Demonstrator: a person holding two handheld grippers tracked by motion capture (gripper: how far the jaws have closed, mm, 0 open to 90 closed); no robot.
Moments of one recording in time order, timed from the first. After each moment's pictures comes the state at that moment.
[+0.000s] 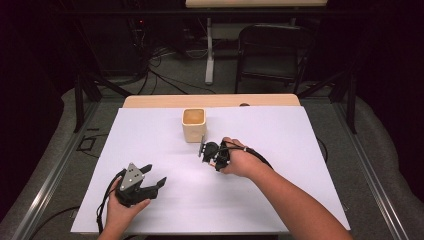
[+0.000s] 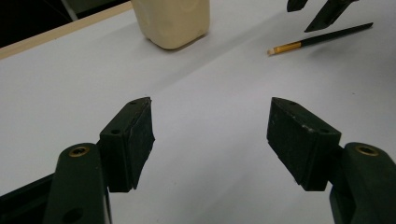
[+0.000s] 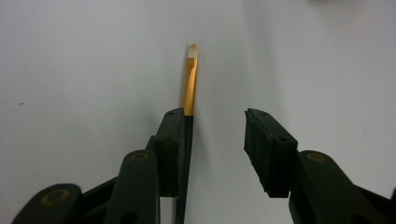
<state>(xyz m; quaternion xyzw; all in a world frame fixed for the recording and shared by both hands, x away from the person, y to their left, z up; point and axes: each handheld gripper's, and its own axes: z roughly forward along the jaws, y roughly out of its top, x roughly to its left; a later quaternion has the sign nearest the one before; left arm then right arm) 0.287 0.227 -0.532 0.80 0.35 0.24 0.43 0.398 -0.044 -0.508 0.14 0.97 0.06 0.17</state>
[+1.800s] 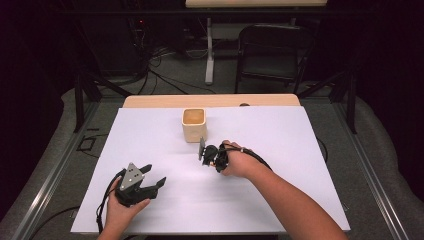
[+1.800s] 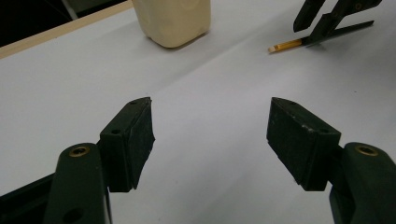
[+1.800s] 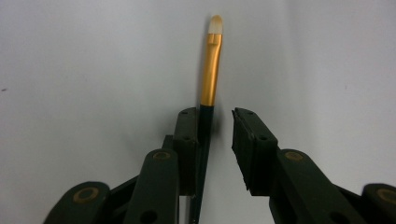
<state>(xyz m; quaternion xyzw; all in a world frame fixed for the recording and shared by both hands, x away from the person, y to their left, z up) 0.288 0.228 -0.533 0.80 0.34 0.24 0.43 0.403 -0.042 -0.526 0.15 0.98 0.01 0.13</state>
